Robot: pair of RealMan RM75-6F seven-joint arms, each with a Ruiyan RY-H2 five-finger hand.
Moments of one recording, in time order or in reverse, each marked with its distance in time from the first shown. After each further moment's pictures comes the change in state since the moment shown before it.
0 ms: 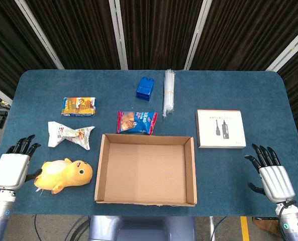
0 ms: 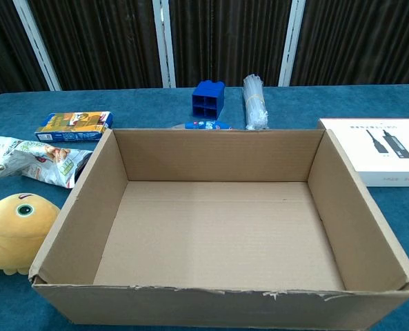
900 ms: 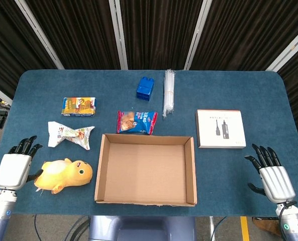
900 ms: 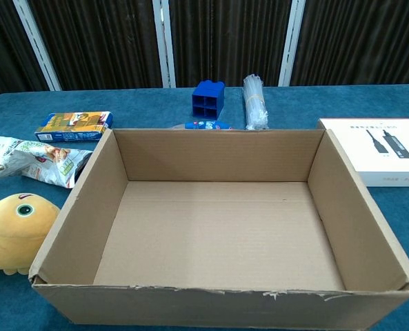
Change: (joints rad) left arm -0.005 -0.003 0.004 0.006 0.002 -0.015 0.009; right arm -0.002 0.001 0.000 0.002 -0.002 0.004 0.008
